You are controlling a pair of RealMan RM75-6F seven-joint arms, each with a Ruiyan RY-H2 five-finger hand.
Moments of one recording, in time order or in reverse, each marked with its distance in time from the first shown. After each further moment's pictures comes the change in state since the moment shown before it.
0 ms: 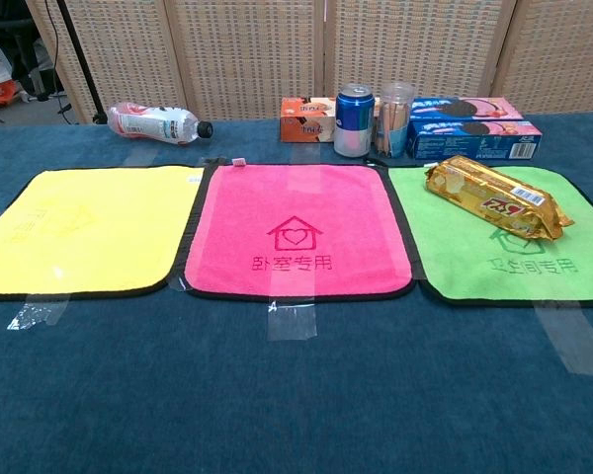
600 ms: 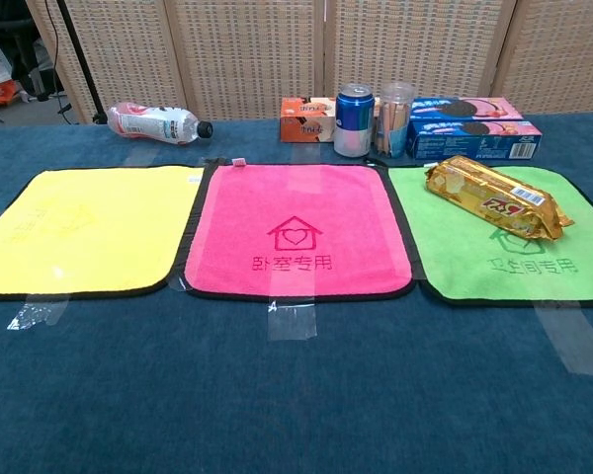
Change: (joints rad) left arm -0.013 0.002 -0.016 -0.006 -0.033 -0.025 0.007; right arm 0.046 -0.013 -0.013 0.019 -0.062 -0.027 0.129
